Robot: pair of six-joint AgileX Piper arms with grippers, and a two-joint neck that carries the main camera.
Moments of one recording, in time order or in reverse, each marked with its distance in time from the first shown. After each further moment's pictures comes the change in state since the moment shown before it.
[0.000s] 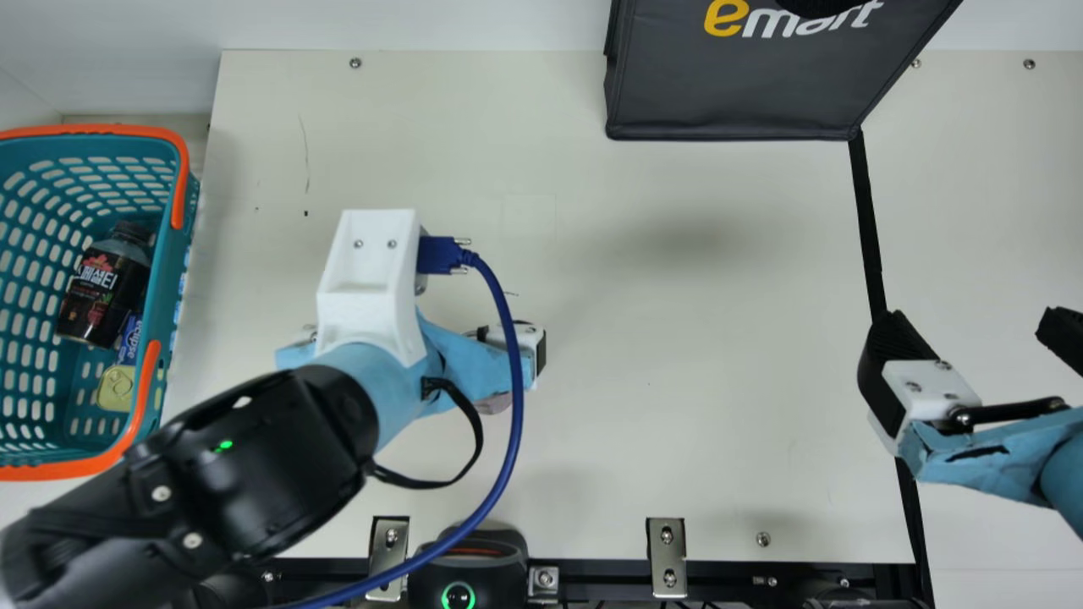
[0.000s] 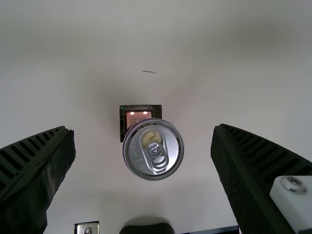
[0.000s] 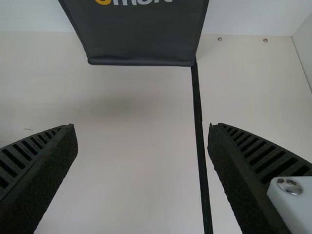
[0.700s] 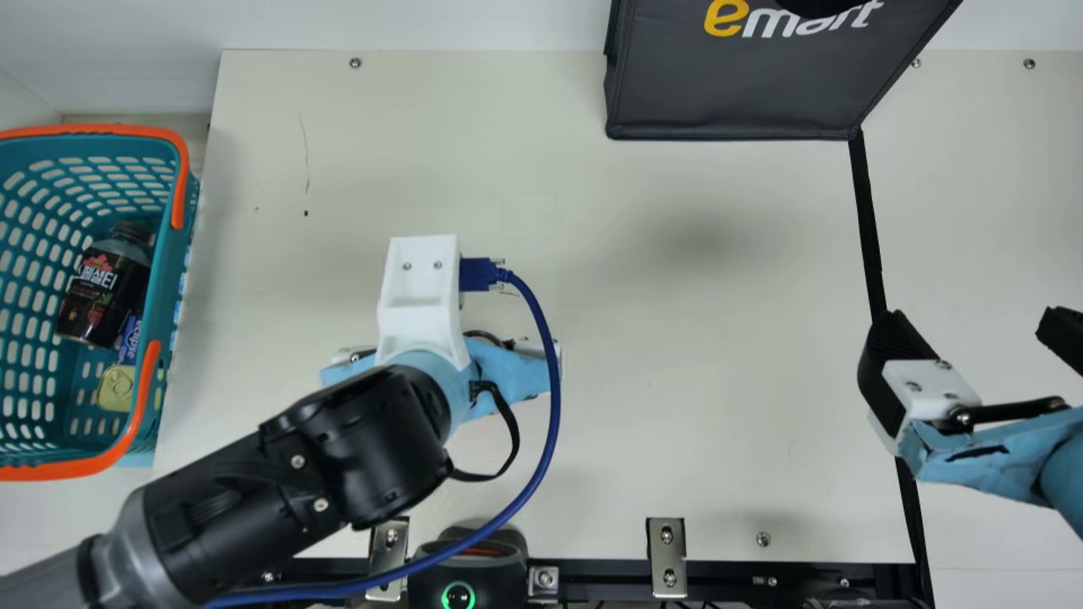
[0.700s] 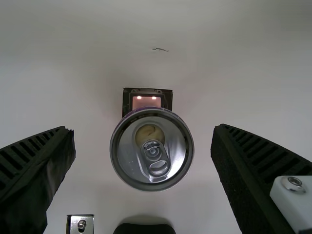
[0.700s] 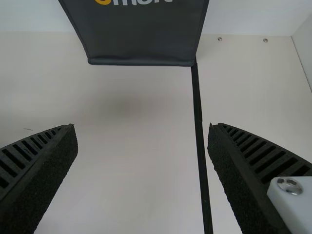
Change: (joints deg) left arm -1.3 6.1 1.8 -0.4 -0.4 -4.3; right arm 0.0 0.0 0.0 0.0 0.0 0.0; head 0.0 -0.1
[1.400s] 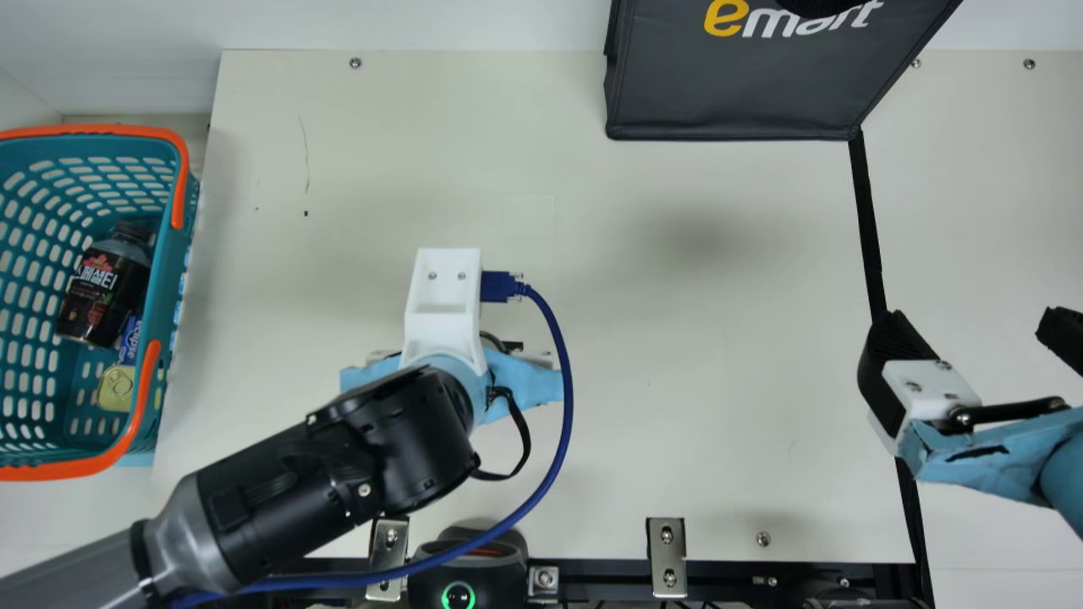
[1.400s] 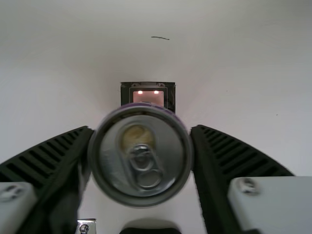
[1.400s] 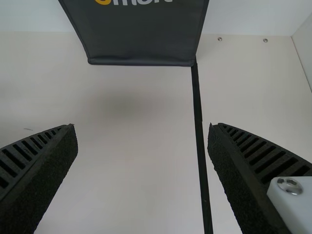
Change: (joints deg) left arm -0.2 2.1 1.5 -0.6 -2.1 1.7; right arm 0.0 0.0 0.0 0.0 0.0 0.0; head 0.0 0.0
